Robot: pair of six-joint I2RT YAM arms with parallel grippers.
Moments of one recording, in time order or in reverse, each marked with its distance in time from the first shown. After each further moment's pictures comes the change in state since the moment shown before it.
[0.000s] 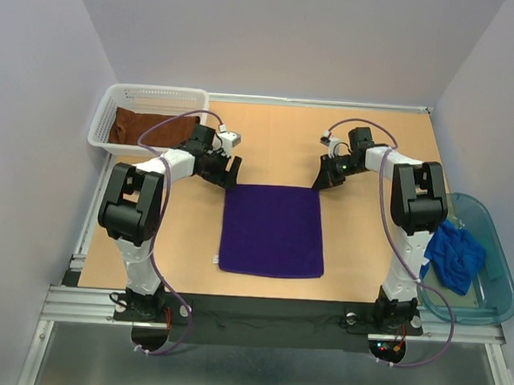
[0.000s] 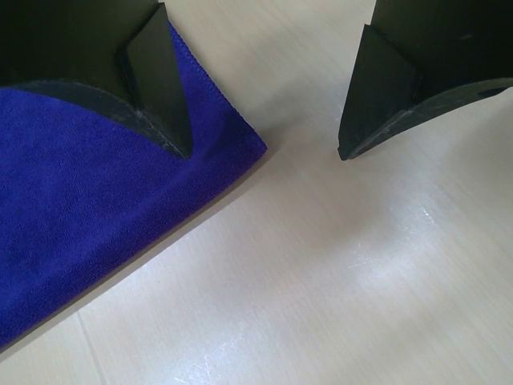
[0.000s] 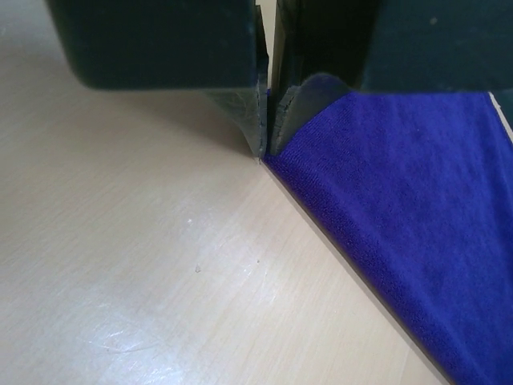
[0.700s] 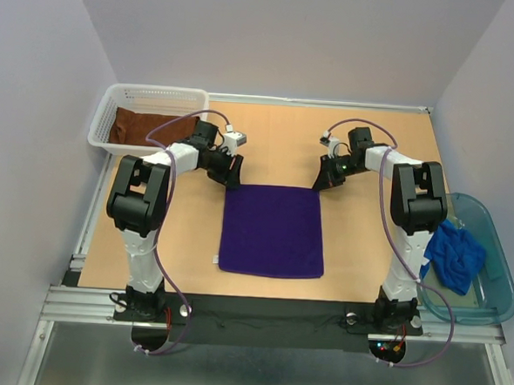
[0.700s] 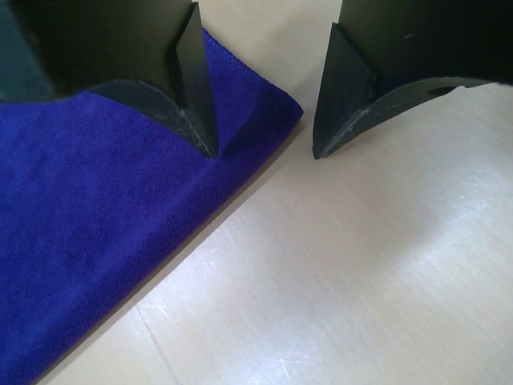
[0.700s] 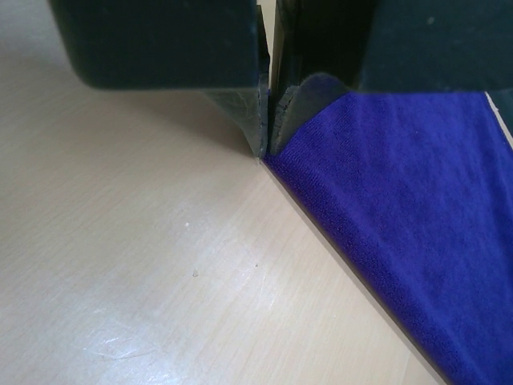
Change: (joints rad) left arm 0.006 0.102 0.103 -0.068 0.169 0.043; right arm 0.000 0.003 0.008 -0.021 0.004 -0.006
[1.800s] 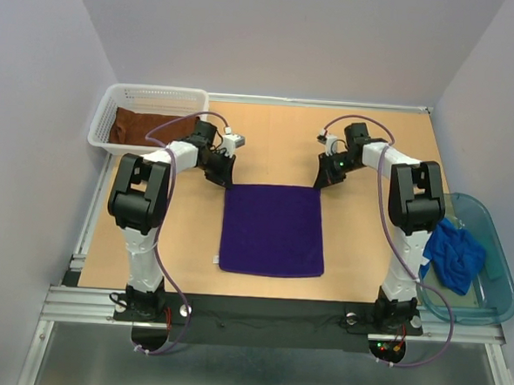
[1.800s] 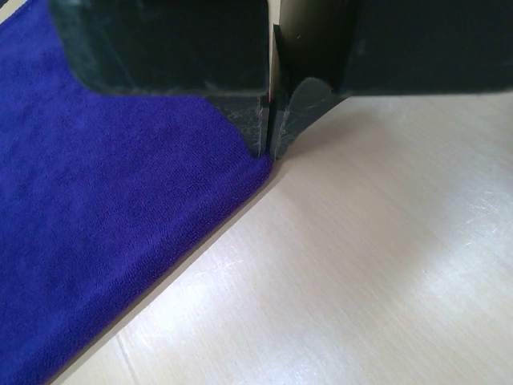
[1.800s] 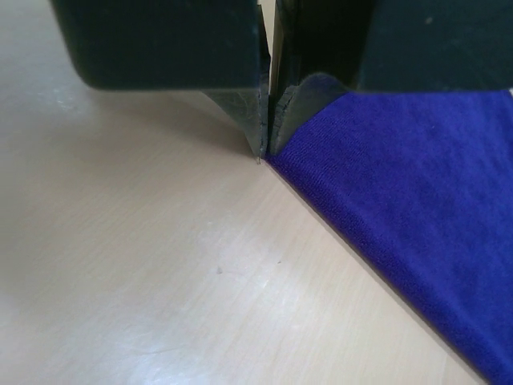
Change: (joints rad) left arm 0.023 0.023 0.027 -0.079 -0.002 0.023; right arm 0.018 0.000 0.053 -0.058 0.097 0.008
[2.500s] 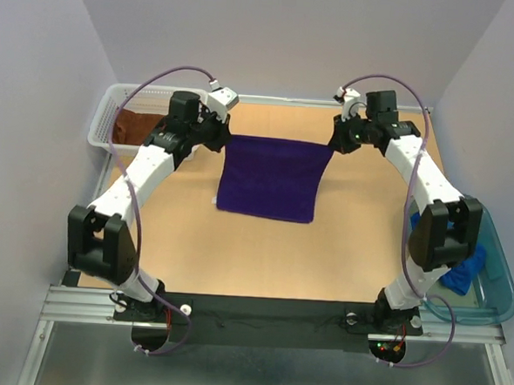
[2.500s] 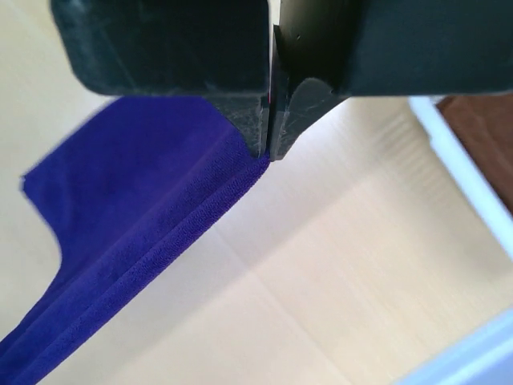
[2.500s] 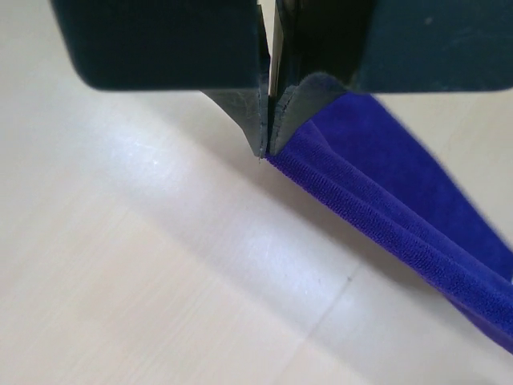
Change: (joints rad) left arm -0.028 -0.417 0.022 0.121 -0.105 -0.012; right arm 0.026 -0.352 0.076 0.001 0.216 0.011
